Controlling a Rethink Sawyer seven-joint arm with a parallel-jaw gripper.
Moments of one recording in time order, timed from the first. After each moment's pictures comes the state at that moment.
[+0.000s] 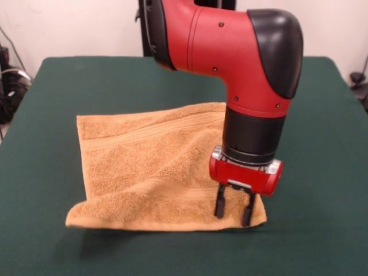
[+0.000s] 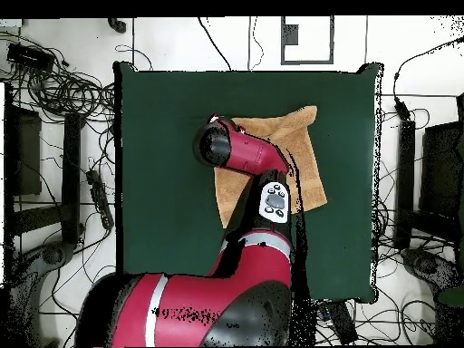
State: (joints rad) arm 0.02 -0.16 -0.18 1.18 0.30 0.25 1.91
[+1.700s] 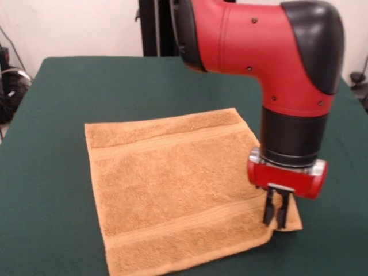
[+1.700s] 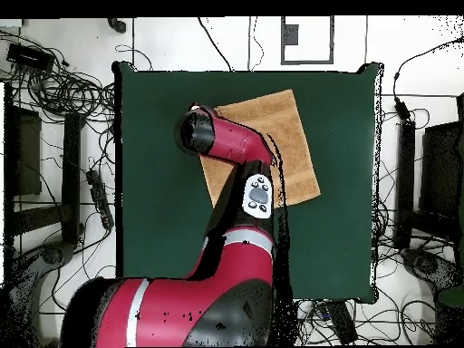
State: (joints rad) arm 0.07 -0.16 -0.18 1.10 0.39 0.35 1.91
